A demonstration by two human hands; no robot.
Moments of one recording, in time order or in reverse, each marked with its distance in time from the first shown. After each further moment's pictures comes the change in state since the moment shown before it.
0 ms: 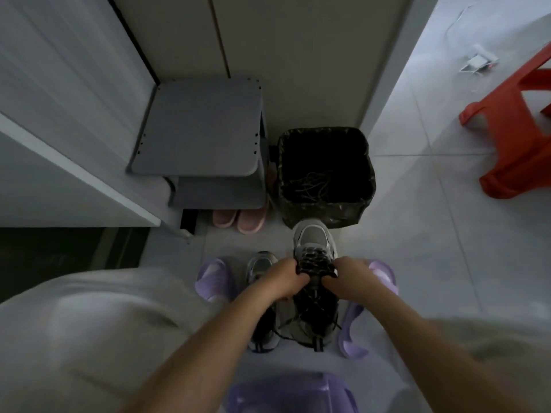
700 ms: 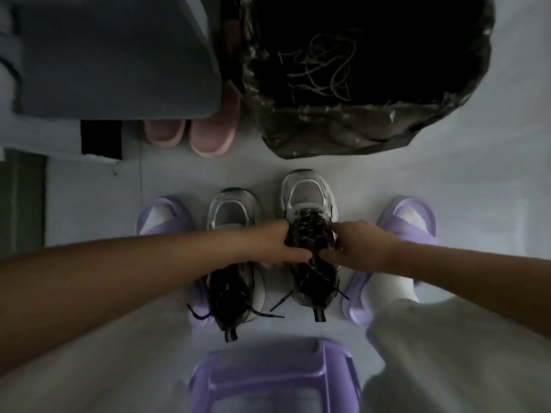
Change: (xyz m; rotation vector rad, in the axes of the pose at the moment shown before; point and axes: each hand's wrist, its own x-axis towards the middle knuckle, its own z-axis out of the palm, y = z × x) left_hand 0.133 -0.061 0.048 -0.054 -0.487 -0.001; right_hand 0.120 0.066 0.086 -0.081 -0.378 -0.192
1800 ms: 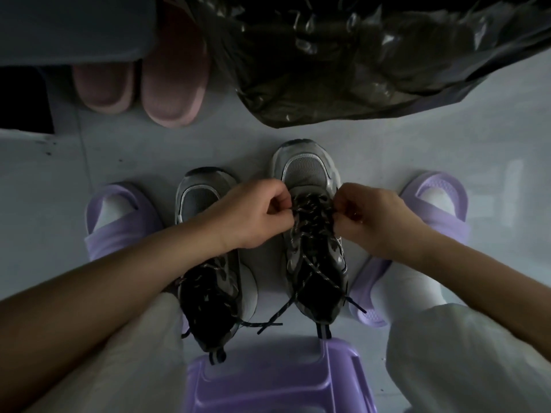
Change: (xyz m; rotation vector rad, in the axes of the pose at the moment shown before) left_hand 0.026 -0.018 -0.016 -0.038 0.322 0.208; right_hand 0.020 0.017 0.006 0.397 0.317 -0.097
